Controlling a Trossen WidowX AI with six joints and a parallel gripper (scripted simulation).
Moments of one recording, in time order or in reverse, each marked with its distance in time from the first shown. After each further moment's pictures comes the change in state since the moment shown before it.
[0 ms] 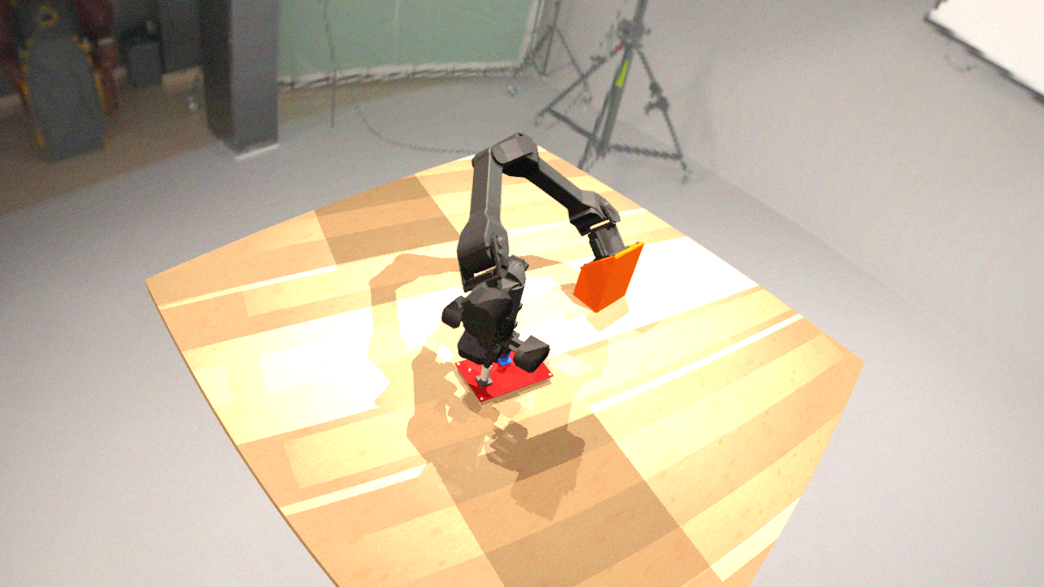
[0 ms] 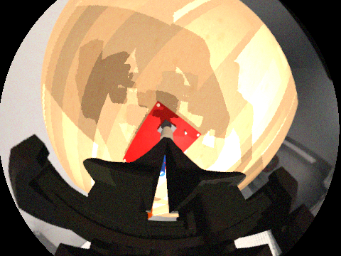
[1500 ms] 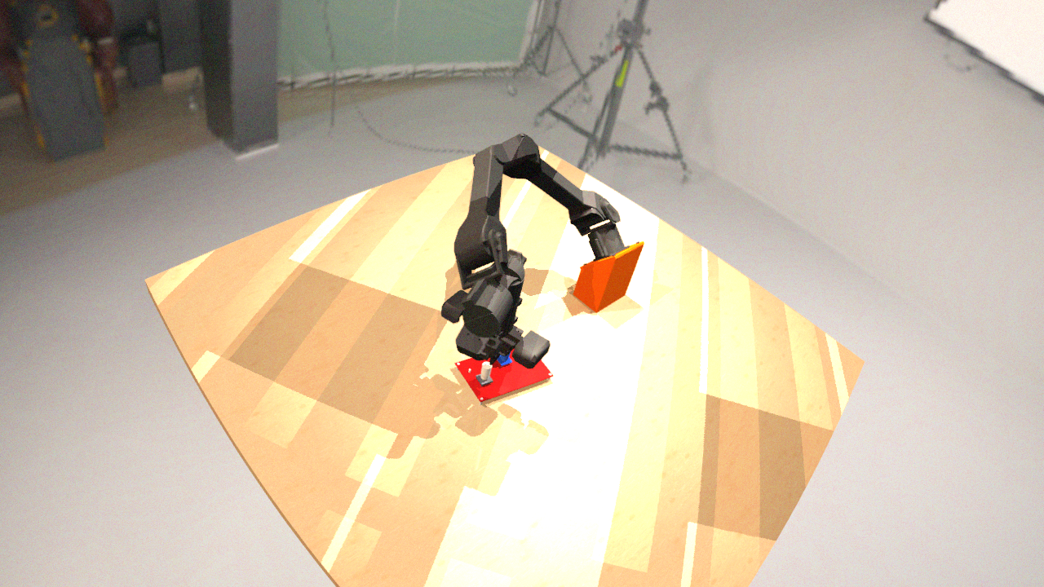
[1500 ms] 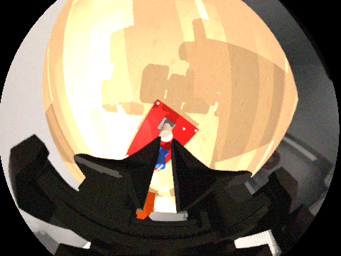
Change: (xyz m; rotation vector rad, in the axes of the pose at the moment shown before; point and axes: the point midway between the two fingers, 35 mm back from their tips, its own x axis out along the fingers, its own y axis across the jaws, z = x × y) arm -0.015 -0.004 0.001 0.026 0.027 0.000
